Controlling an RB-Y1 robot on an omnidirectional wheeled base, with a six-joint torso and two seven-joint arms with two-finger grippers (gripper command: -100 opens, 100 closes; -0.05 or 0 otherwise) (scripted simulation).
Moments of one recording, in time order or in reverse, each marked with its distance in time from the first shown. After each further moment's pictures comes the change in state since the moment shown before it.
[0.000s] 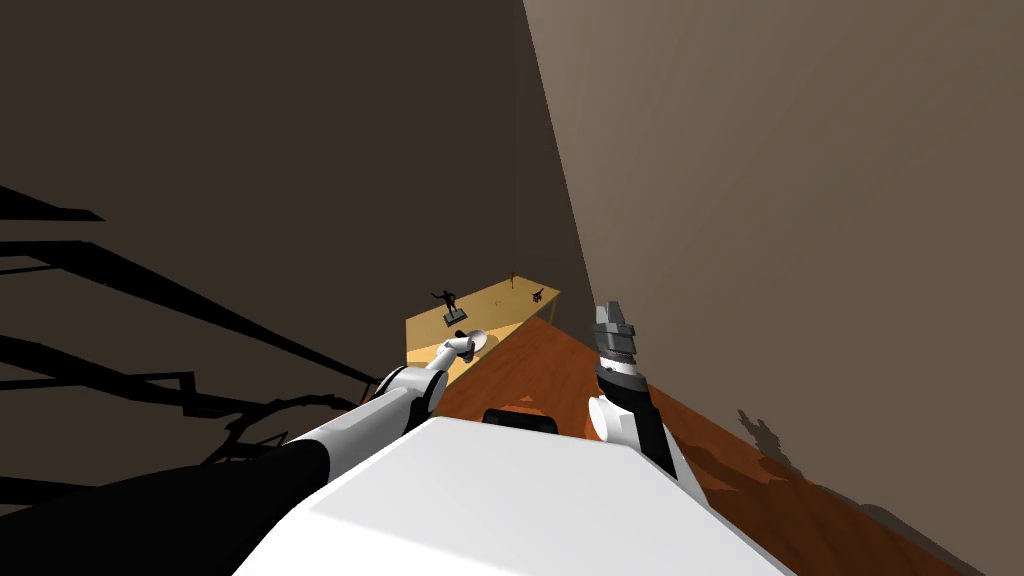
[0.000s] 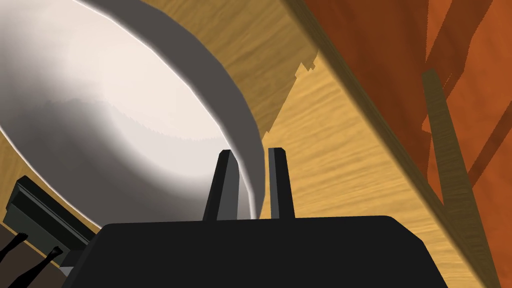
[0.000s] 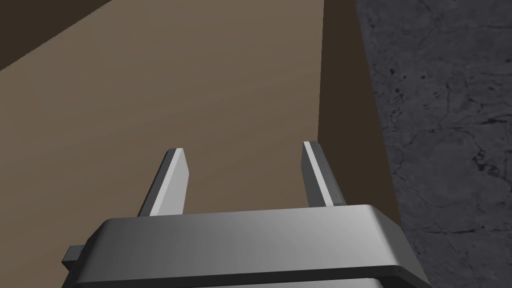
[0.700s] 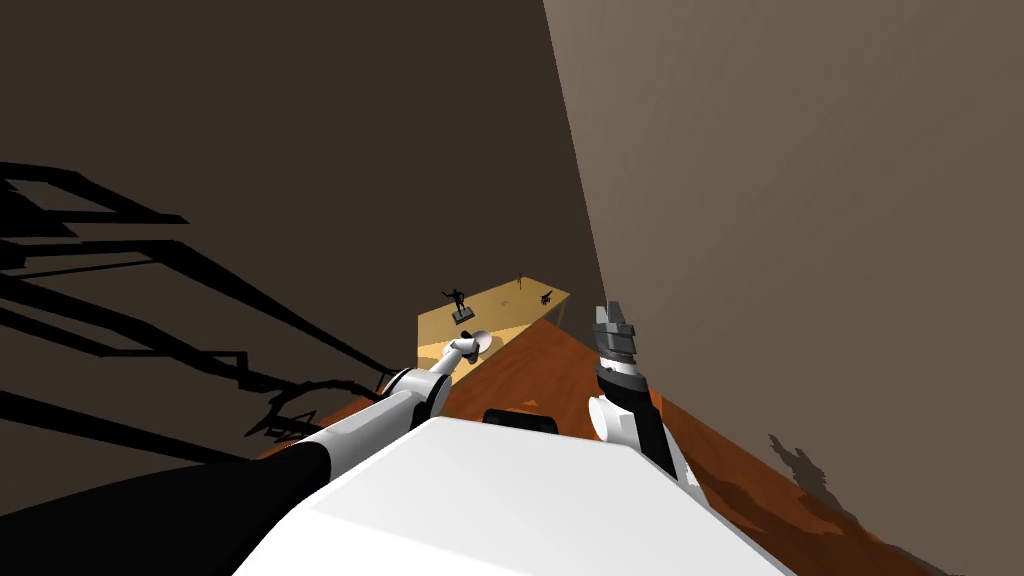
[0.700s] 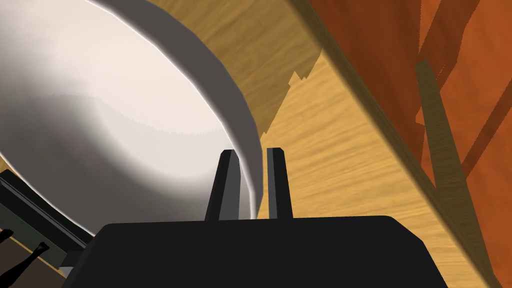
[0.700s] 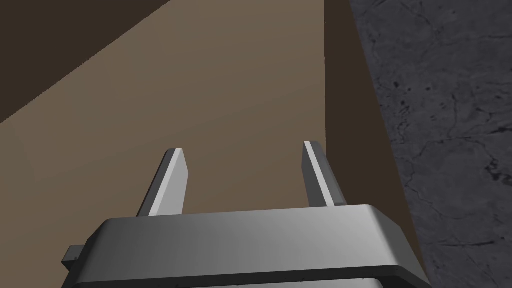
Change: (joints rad) left arm 0.016 -0.044 -0.047 -0.049 -0.032 0.033 0.015; right arm 0.000 0.000 0.000 0.000 0.000 0.000 0.000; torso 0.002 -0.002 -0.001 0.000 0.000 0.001
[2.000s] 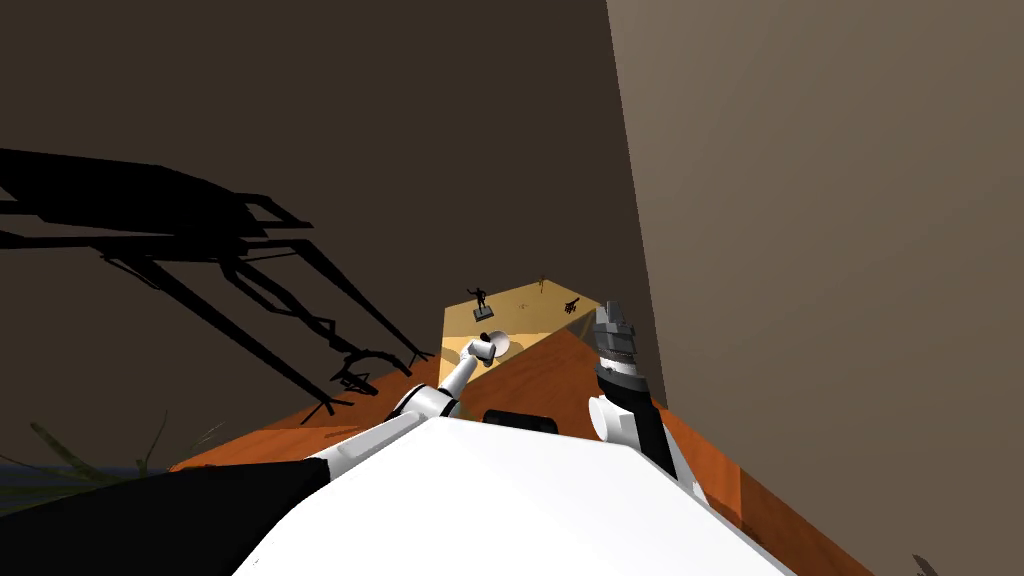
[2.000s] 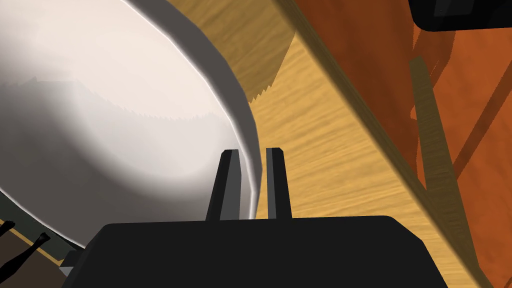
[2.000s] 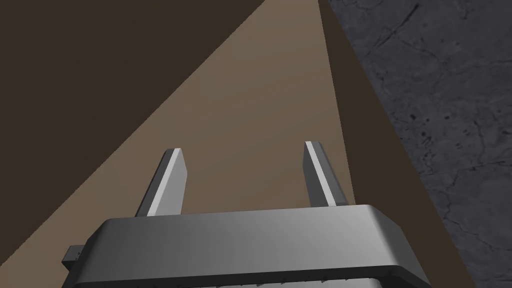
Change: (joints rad) left arm 0.120 -0.151 -0.157 -0.321 -0.117 0.170 0.073; right arm 0.000 0.000 0.000 0.000 0.000 0.000 0.000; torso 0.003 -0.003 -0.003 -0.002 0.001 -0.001
